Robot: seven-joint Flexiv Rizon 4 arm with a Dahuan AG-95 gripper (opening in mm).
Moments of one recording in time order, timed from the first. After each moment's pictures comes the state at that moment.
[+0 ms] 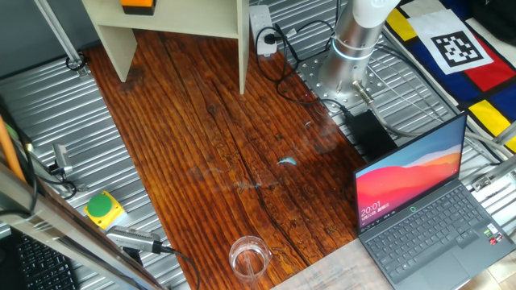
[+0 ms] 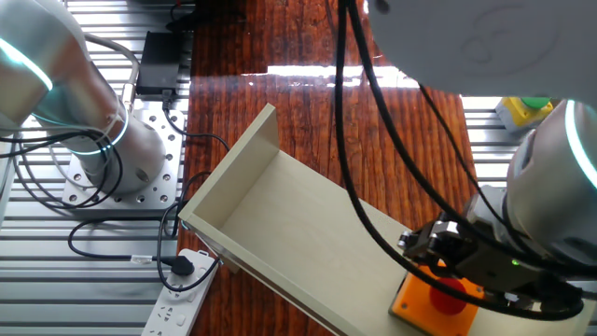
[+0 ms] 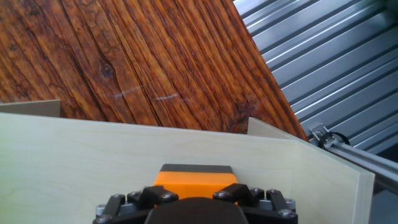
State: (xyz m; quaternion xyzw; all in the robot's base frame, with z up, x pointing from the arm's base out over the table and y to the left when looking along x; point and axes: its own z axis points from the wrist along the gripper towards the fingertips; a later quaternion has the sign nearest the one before) arm 0.534 -0.286 0.319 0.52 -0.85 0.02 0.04
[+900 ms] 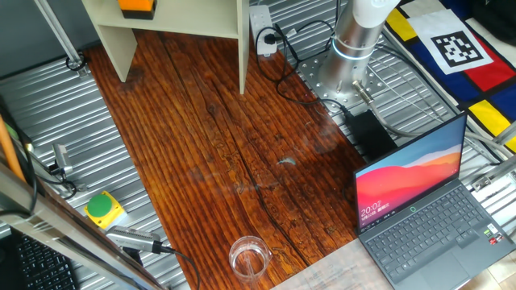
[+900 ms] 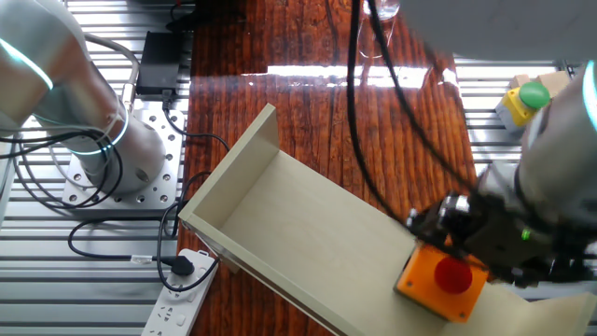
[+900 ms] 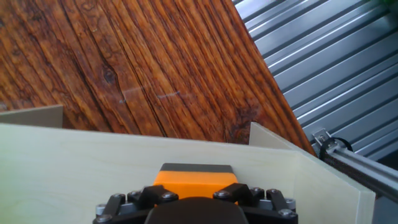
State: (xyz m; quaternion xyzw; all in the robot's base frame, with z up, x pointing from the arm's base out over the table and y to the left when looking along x) arm 0.544 -0.261 0.325 0.51 -0.86 0.02 0.05
